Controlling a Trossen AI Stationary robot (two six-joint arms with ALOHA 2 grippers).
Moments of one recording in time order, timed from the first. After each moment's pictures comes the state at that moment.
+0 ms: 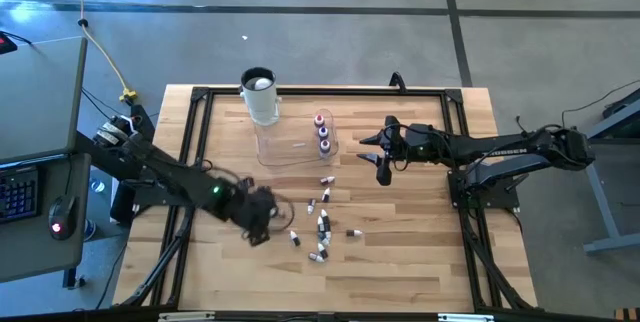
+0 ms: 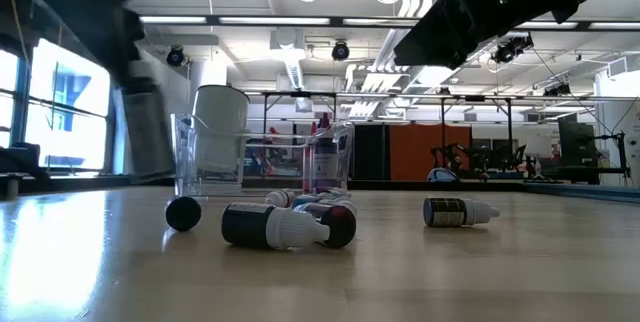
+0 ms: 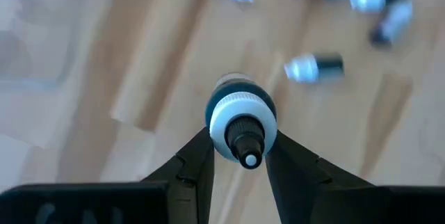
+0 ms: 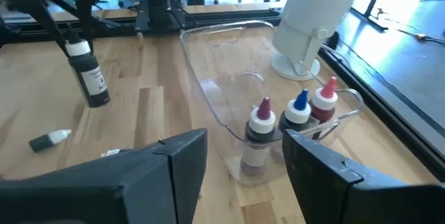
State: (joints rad) left arm -0.49 1.38 1.01 -0.81 -0.31 -0.82; right arm -0.13 1.11 0.57 0.19 0.08 0.02
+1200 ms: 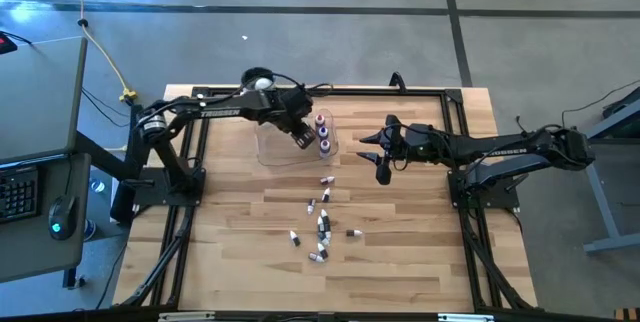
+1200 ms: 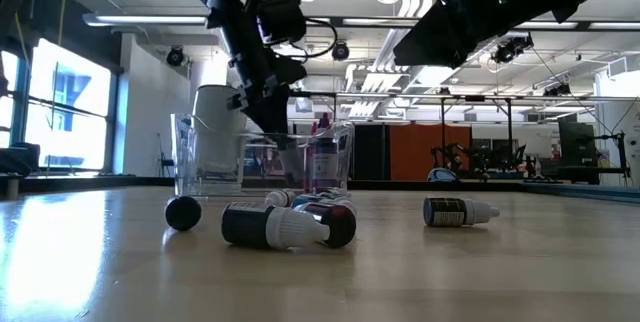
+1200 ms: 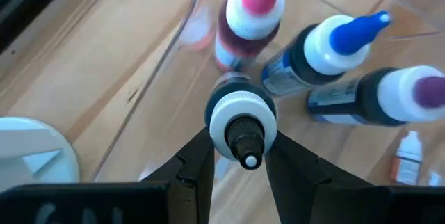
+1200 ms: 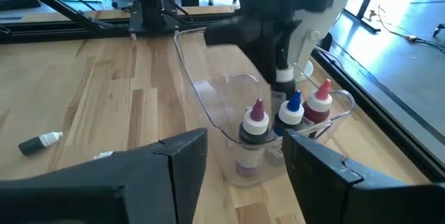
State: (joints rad) left arm 0.42 1.71 1.28 -0.63 -0.06 -0.26; right arm -0.13 1.11 0.57 0.20 0.10 0.01
